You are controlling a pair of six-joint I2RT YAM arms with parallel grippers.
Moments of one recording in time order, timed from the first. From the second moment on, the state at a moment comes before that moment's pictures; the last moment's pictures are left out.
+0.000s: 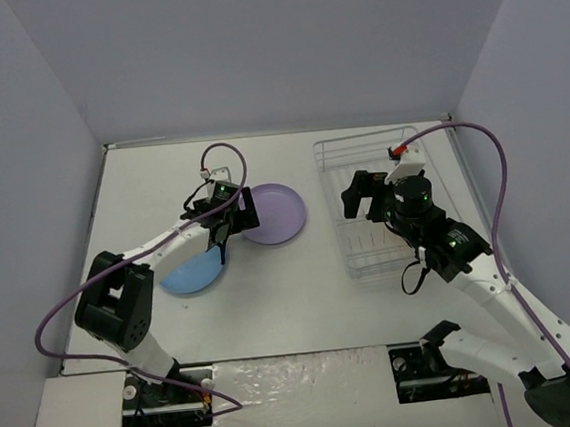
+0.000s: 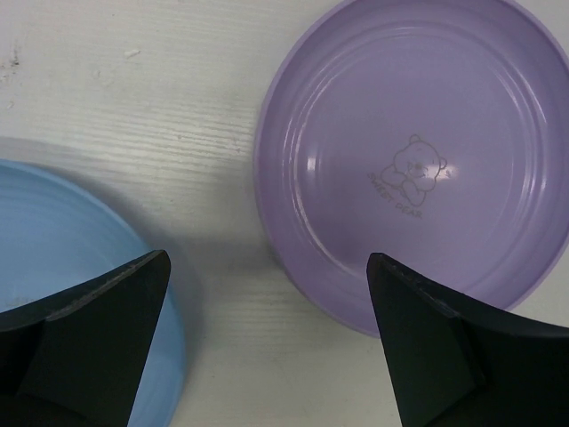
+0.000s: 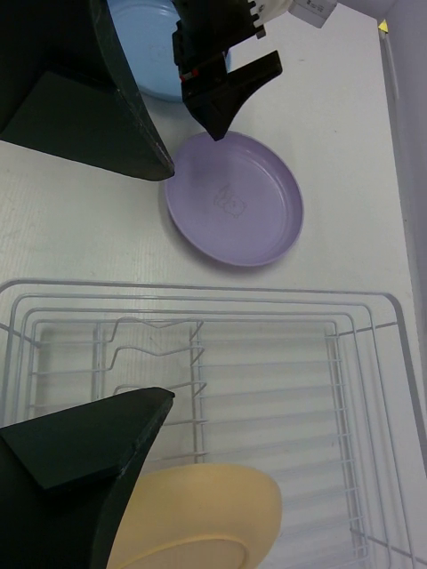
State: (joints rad) left arm -0.49 1.64 1.06 -0.24 -0.28 -0.55; right arm 0.54 0.93 0.93 -0.36 0.27 0.39
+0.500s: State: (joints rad) left arm -0.49 1.86 1.16 -0.17 -0.22 -0.57; right arm 0.54 0.92 0.92 -0.39 0.35 0.40
